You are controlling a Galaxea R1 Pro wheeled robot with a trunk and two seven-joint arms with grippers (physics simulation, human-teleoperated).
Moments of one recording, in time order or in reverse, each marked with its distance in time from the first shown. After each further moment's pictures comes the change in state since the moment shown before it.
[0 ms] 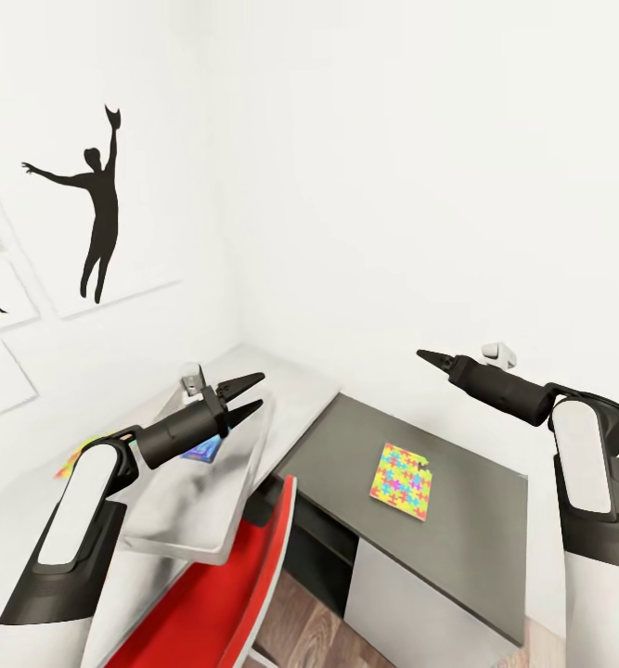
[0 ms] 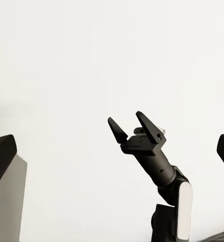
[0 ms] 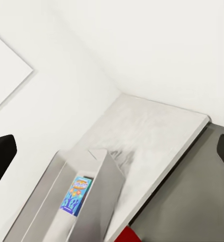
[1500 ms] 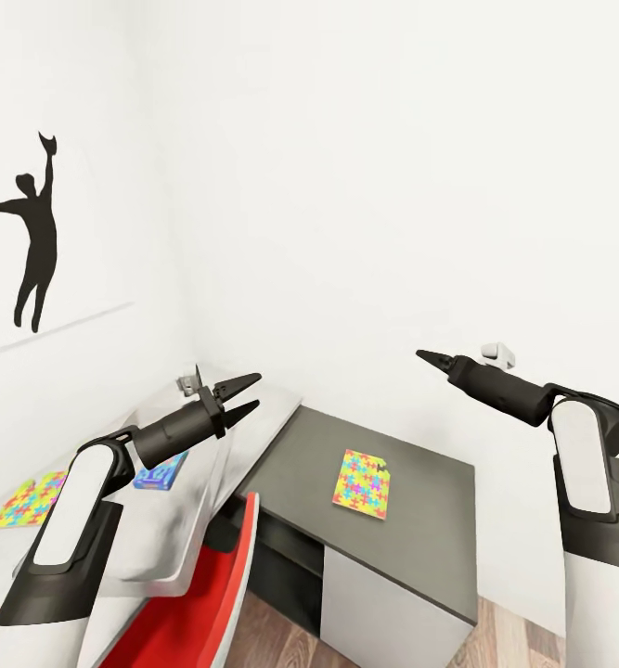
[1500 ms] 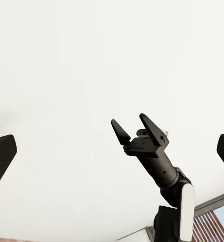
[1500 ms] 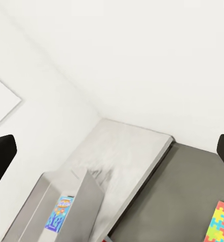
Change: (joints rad) left arm 0.002 0.011 0.008 0.001 0.003 0.001 0.003; right arm 0.001 0.001 0.001 0.000 -0.004 0.000 0.001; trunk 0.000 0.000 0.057
